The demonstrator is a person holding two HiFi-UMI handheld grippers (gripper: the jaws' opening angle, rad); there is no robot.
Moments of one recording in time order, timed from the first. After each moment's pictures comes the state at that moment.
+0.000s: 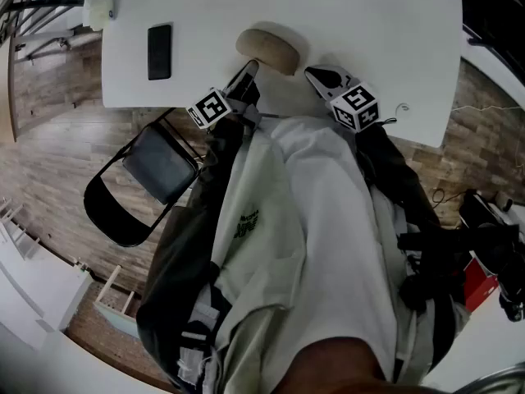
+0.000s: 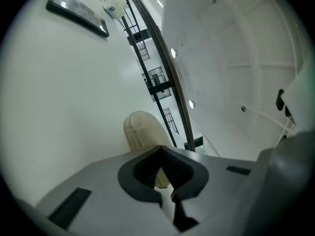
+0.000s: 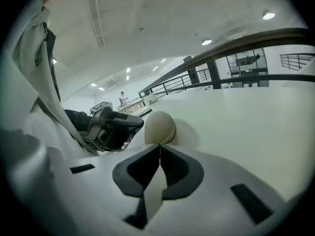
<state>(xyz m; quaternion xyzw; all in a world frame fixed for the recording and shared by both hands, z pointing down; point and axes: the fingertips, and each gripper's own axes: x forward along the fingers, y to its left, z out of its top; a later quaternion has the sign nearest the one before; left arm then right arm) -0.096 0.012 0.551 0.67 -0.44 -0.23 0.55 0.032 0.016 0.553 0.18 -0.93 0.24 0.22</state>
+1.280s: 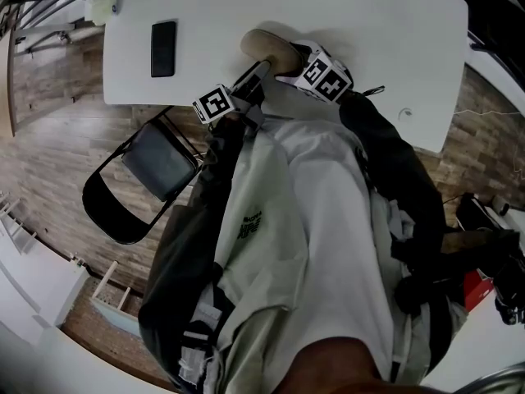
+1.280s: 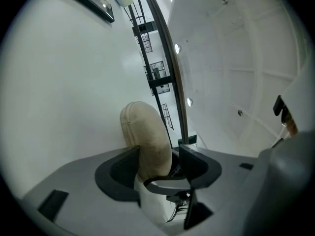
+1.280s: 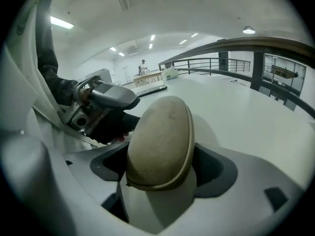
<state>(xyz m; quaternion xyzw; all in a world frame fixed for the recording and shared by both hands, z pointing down) -0.086 0.014 0.555 0.67 -0.39 -0.24 0.59 -0.050 0.011 0.595 0.04 -0.91 0.13 0.38</state>
